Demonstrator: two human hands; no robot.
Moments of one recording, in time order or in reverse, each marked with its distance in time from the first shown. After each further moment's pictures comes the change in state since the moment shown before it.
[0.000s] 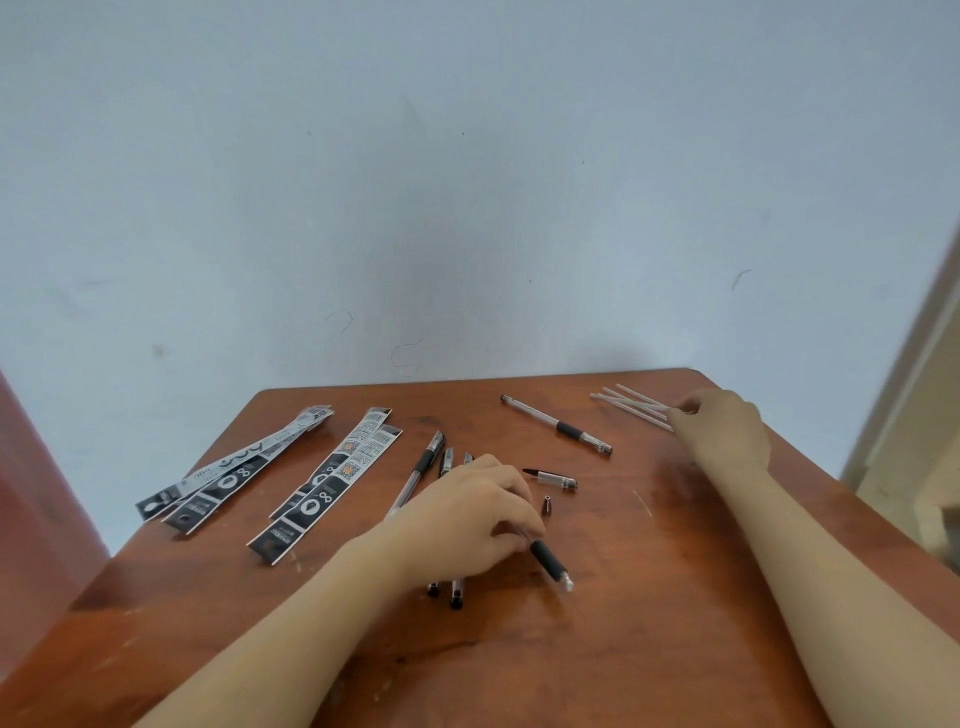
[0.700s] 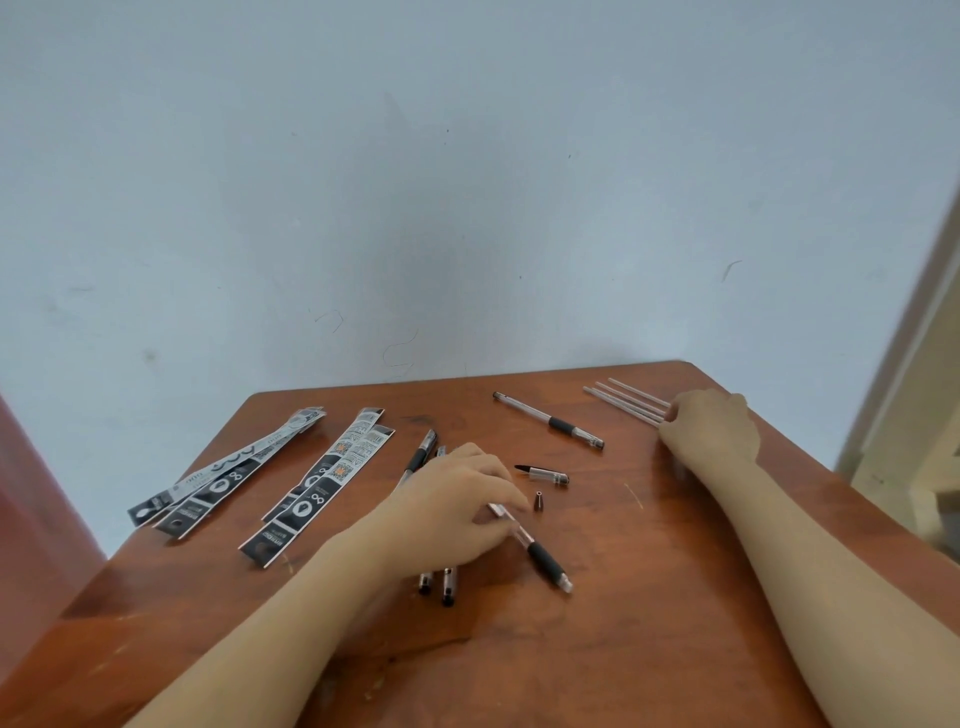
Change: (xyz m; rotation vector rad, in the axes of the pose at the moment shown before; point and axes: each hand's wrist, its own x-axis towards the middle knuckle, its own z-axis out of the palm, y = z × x) left_hand 0.000 0.000 -0.004 0.001 0.061 -0.070; right_hand 0.003 0.004 0.005 -0.340 -0.069 -0.055
